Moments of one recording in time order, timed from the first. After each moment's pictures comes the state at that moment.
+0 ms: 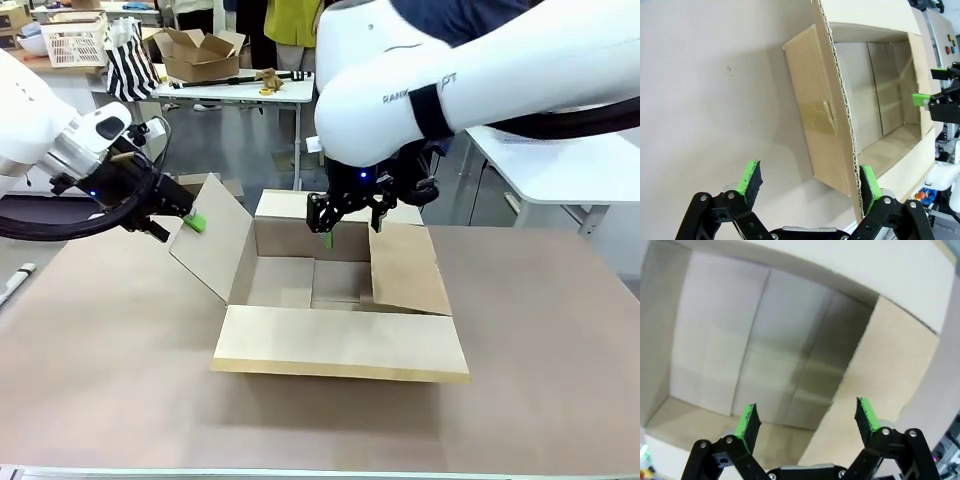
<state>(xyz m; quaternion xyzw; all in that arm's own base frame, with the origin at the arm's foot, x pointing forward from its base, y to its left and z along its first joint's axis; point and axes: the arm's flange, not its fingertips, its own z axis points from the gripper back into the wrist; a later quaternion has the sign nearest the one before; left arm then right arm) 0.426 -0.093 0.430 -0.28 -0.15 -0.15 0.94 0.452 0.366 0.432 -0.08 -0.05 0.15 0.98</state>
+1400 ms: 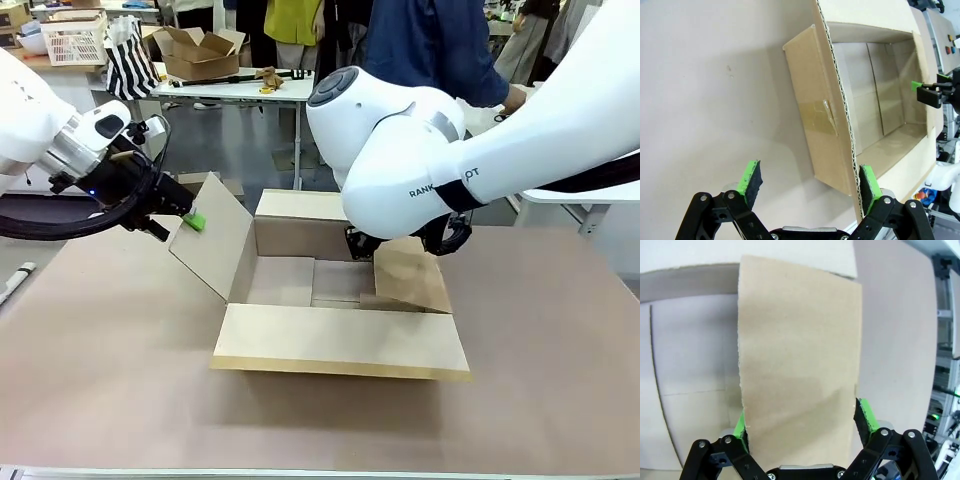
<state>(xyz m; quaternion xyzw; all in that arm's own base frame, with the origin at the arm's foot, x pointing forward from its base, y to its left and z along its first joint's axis) 0.426 -0.093 0.430 -0.28 -0.15 -0.15 0.94 0.428 0.324 0.393 -0.22 -0.12 0.00 0.97</state>
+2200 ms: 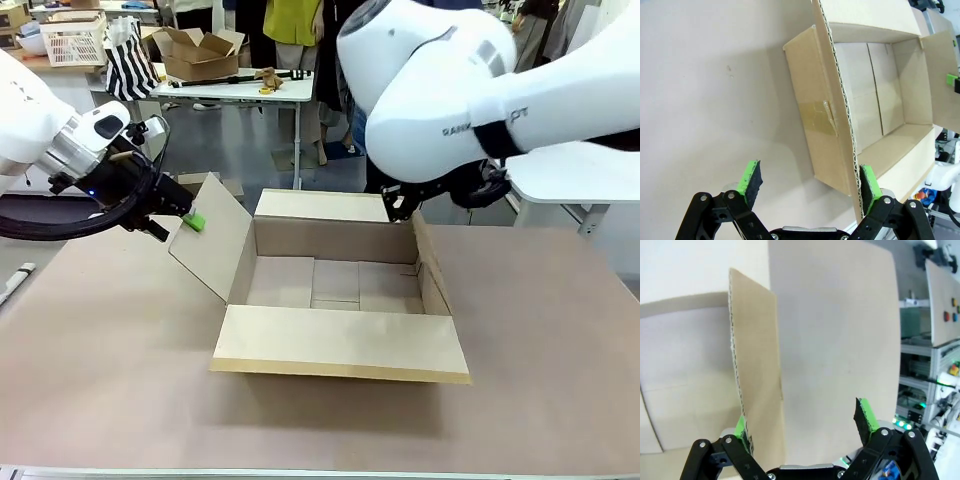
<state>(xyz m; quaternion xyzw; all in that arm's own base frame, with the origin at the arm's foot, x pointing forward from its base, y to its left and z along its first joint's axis) 0.426 -0.093 0.430 -0.28 -0.15 -0.15 0.94 0.431 0.278 0.470 -0.24 -0.10 -0.02 0.96</state>
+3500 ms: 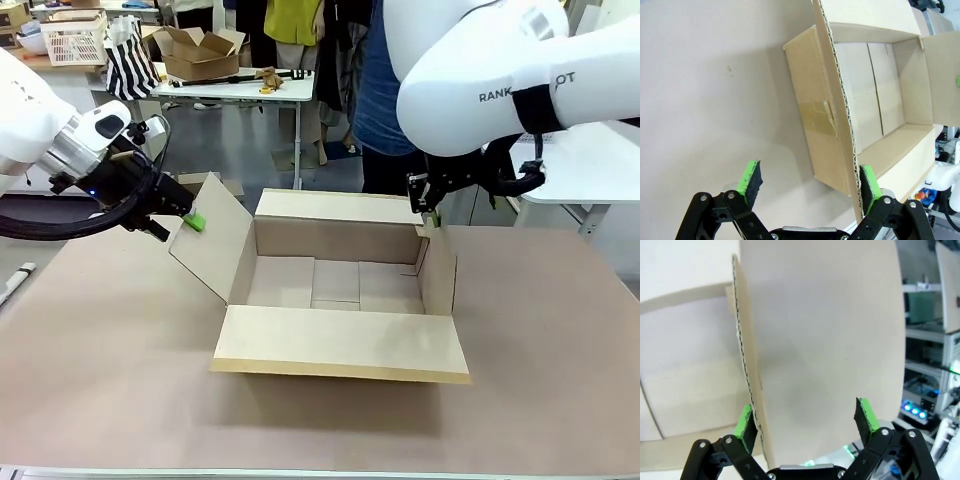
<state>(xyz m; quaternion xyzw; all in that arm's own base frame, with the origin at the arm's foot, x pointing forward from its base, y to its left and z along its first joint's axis) 0.426 -0.093 0.430 -0.28 -0.15 -0.15 0.94 0.432 0.228 0.488 -0.20 -0.07 -0.05 0.98</state>
